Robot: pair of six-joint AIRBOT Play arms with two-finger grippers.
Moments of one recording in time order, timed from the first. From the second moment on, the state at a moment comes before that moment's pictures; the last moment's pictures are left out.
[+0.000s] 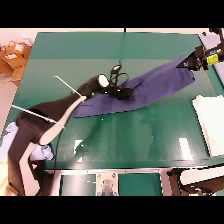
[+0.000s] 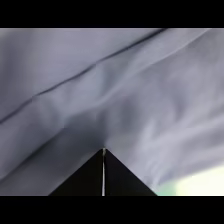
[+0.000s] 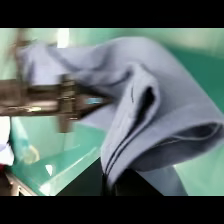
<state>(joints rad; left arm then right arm) -0.62 -2.01 1.71 0.77 -0.70 -1.46 -0.34 -1.61 1.90 -0.79 1.75 1.39</state>
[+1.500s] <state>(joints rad) -0.13 -1.65 2.05 1.23 -1.54 -1.41 0.63 -1.88 1.69 -0.73 0.77 1.59</state>
